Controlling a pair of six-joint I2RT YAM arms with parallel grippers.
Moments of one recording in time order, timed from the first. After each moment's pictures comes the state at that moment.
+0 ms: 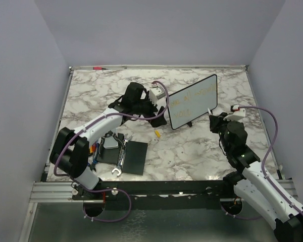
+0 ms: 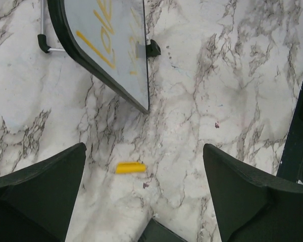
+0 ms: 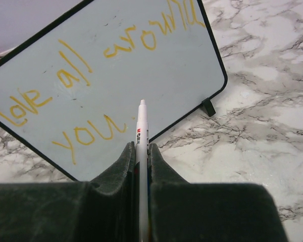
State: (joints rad) left arm -0.56 1.62 1.16 -0.17 0.63 0.11; right arm 0.41 0.66 0.43 0.03 0.38 0.36
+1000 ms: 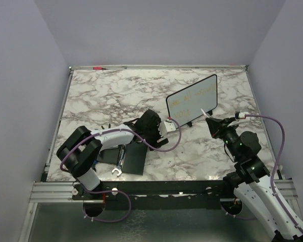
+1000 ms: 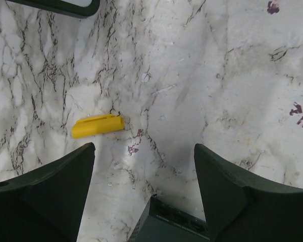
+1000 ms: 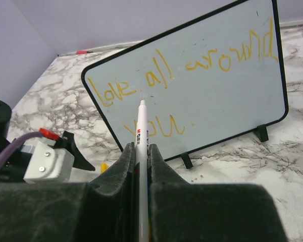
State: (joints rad) left arm -0.79 1.60 0.88 -0.15 0.28 0.42; right arm 0.41 0.42 0.44 -0.05 0.07 0.31
